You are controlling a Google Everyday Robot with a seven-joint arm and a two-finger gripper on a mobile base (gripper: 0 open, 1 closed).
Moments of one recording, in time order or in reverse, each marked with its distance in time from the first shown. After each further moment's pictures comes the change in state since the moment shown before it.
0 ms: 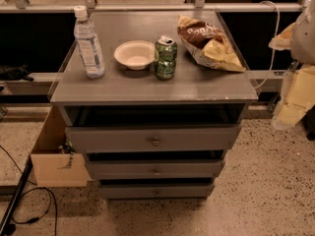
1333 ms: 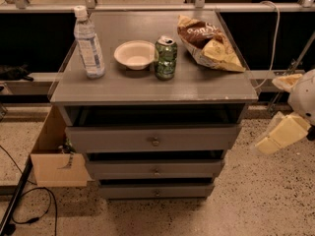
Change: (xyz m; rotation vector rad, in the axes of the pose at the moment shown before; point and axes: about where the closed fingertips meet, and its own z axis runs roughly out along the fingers) arm 0.027 0.016 0.076 0.068 -0.282 0.252
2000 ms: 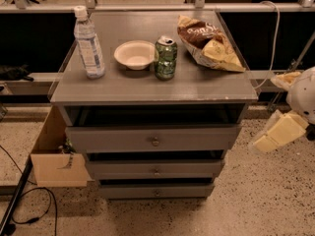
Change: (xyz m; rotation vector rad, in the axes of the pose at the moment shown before) arm -0.003 -0.001 -0.001 0.011 -0.008 0.001
